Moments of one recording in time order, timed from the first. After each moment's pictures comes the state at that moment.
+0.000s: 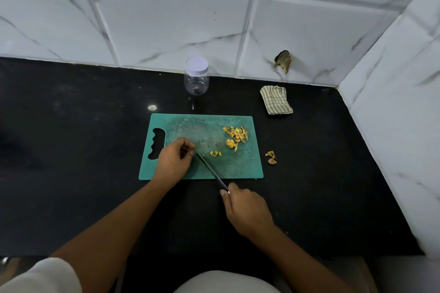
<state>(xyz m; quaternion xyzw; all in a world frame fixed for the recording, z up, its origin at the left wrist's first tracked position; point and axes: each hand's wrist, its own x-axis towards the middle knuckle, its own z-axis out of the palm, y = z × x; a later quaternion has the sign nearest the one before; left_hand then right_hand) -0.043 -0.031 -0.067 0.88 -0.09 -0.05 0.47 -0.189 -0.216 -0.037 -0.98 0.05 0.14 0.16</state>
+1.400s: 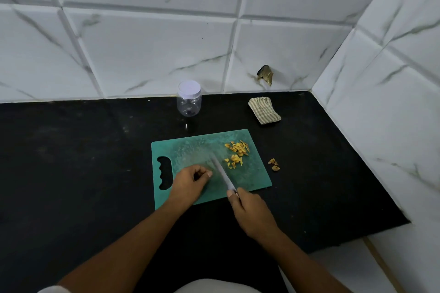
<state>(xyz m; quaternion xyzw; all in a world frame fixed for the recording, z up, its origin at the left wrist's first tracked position) -0.028 -0.018 -0.049 0.83 -0.13 -0.22 0.50 -0.166 -0.164 -0.028 -0.92 0.21 0.06 0.32</state>
